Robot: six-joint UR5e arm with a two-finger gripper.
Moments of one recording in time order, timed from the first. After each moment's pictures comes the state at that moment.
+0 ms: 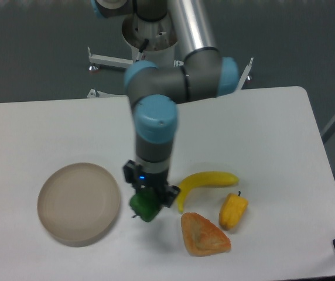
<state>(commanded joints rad) 1.96 -2.09 -1.27 -1.16 1.47 0.63</state>
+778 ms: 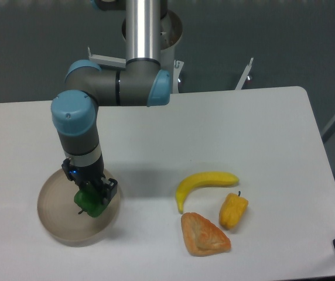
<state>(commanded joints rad) 1.83 -2.13 -1.35 -1.05 1.57 0.52</state>
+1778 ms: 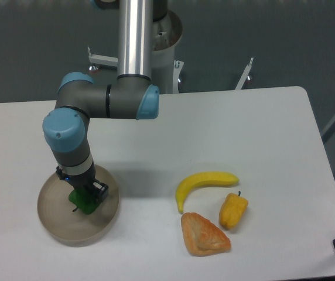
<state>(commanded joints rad) 1.80 -2.16 -1.35 -1.14 1.56 0.52</state>
